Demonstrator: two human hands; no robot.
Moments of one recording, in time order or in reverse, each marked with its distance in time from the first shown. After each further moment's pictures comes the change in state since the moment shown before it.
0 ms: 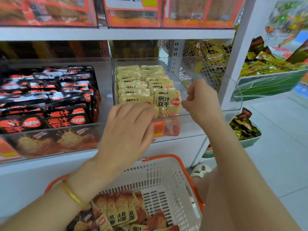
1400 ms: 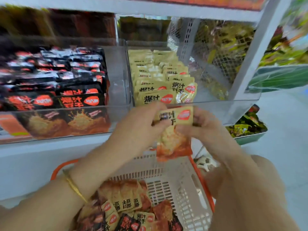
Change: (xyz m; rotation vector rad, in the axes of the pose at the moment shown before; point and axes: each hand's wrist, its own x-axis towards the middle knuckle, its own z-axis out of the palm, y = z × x) left_hand -0.011 -0.002 -0.007 -0.480 -0.370 -0.381; right_hand -0.077 0.008 0.028 0.784 -0.461 0.041
